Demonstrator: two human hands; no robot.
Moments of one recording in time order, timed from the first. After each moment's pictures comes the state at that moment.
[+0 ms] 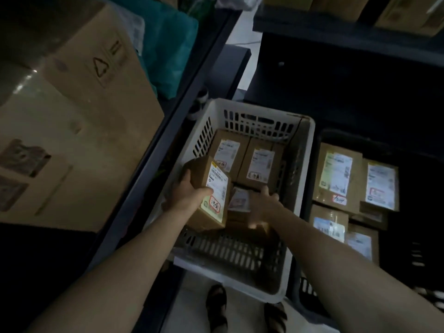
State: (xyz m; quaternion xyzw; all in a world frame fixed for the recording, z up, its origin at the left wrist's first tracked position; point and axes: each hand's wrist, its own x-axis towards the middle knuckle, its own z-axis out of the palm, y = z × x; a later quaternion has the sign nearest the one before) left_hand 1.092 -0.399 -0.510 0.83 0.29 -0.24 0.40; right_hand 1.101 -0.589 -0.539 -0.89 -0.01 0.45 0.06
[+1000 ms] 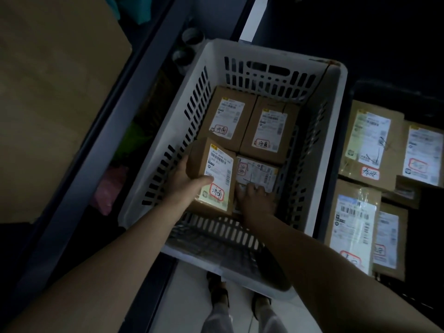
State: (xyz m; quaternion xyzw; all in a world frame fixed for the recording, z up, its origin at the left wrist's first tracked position) left_hand 1.074 -0.398 -0.592 0.76 0.27 -0.23 0.54; right_hand 1.055 -0.568 -0.665 -0.93 -0.10 0.34 -0.03
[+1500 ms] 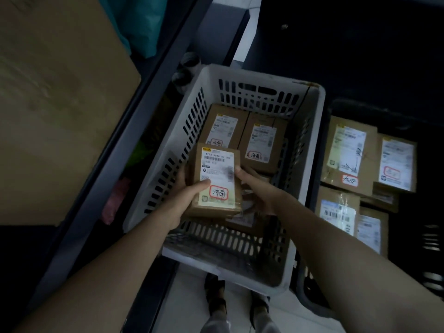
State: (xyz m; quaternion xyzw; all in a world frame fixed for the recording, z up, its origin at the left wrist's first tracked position) left_hand 1.067 -0.401 -0.557 0.67 0.26 -0.25 0.65; right_hand 1.097 -0.592 -0.594 -0.60 0.25 0.42 0.63
